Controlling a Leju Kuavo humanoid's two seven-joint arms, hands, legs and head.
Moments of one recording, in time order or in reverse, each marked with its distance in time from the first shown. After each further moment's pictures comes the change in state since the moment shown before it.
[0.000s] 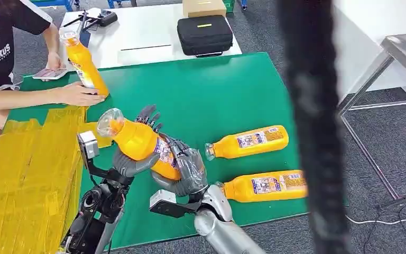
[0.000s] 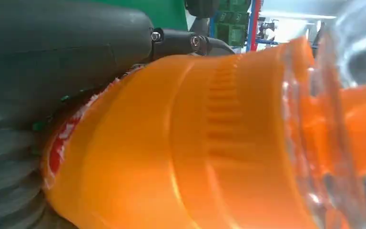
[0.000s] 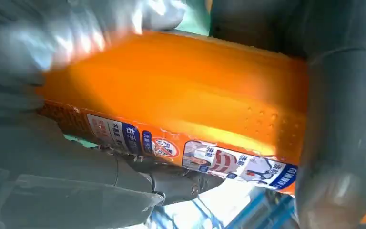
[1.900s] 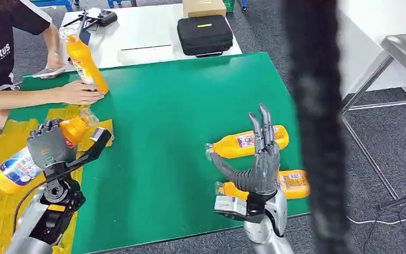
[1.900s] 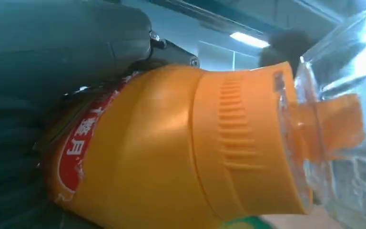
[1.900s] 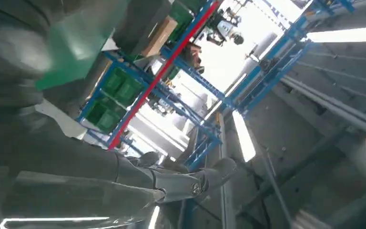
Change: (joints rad) left arm -0.144 0.308 -0.053 0.250 -1.785 0.951 0.910; right arm 0.287 -0.080 -0.342 -0.691 0.130 -0.068 -0.035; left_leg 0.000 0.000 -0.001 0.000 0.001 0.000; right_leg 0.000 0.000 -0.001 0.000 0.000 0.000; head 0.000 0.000
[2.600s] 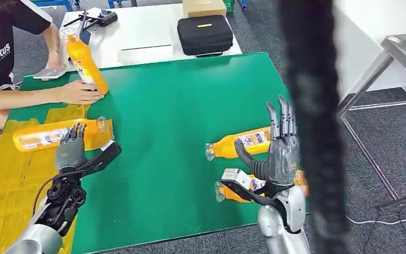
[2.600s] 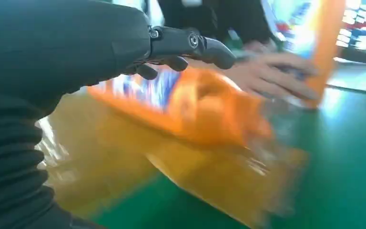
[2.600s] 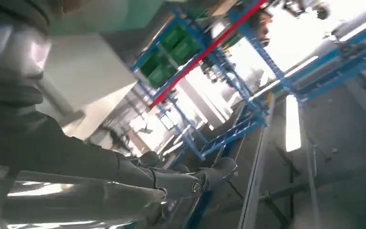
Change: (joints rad) left arm -0.080 -0.140 0.305 0.335 0.335 -0.117 -0.665; right arm -0.026 -0.038 -0.108 -0.024 0.329 0.000 0.302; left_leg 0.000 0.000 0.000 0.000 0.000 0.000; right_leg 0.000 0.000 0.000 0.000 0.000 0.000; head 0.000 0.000
